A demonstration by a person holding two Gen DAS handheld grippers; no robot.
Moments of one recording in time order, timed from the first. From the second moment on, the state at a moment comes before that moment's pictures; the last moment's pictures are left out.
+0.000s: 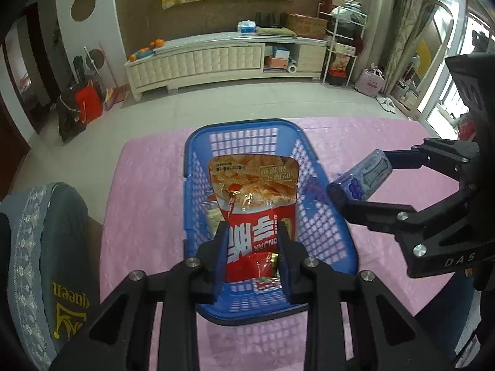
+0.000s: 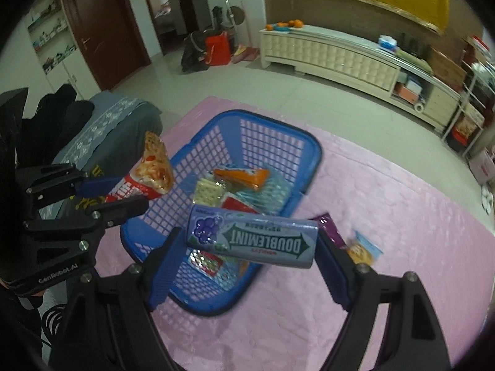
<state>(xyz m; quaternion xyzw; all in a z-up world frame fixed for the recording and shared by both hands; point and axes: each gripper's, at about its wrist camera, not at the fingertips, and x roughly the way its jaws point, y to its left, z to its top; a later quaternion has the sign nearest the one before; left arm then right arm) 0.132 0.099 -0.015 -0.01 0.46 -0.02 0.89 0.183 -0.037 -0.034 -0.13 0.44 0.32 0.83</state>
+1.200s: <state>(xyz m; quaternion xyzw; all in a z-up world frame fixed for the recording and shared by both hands) 0.193 0.092 -0.051 -0.02 0.50 -0.04 0.87 0.253 -0.068 -0.059 -0.08 0.48 0.25 0.83</state>
